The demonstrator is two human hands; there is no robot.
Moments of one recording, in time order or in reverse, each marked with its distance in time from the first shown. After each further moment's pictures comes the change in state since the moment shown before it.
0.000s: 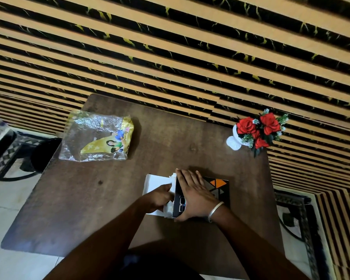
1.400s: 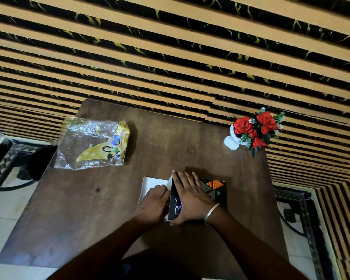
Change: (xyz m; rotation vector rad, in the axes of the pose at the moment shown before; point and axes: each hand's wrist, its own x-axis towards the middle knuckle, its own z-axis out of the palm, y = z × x) left_hand 0.002 -0.039 -0.006 1.085 0.475 0.684; right_hand 0.008 -0.003 0.003 0.009 0.020 0.002
